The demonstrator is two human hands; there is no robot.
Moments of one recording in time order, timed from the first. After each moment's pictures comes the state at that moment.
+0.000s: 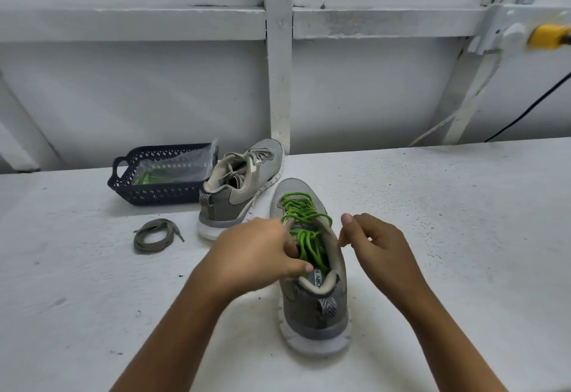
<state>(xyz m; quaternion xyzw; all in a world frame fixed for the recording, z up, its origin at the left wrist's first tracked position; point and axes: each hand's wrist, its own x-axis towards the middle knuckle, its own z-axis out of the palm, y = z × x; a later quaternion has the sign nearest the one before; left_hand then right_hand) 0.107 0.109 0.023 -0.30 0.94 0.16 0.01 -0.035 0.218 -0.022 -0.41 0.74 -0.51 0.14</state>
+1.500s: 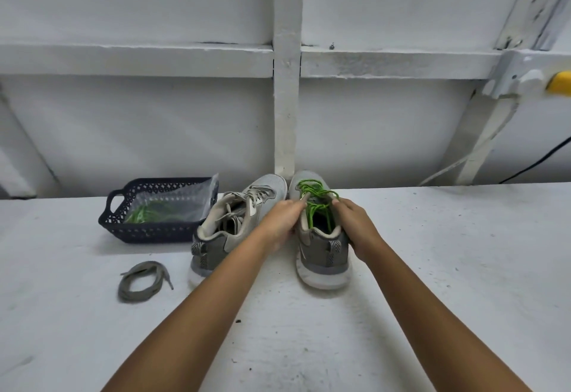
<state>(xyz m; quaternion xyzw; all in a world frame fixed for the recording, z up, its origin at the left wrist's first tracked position) -0.017 0.002 -0.015 -0.38 0.62 0.66 -0.20 -0.129 0.078 -0.031 -0.29 0.71 -0.56 0.31</state>
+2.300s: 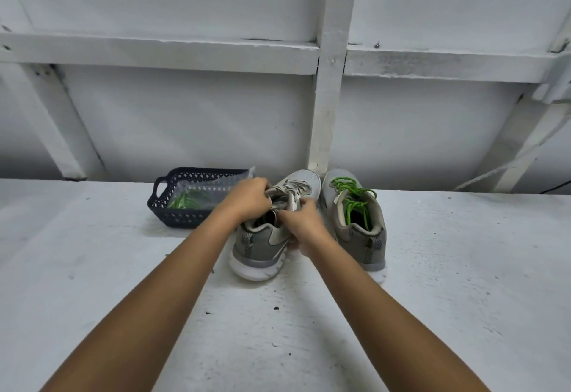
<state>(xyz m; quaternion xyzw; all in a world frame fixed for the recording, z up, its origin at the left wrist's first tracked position) 0.076 -0.075 -0.002 -0.45 0.87 0.17 -0.09 -0.013 0.000 -0.044 -0.25 0.70 -0.53 0.41</state>
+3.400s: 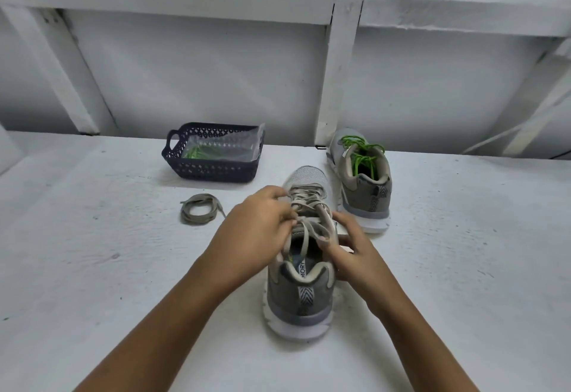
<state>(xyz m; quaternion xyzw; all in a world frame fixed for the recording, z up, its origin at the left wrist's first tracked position) 0.154 0.077 -0.004 -0.36 0.90 0.16 -0.20 0.012 0.171 -0.053 -0.39 0.68 -0.50 0.37</state>
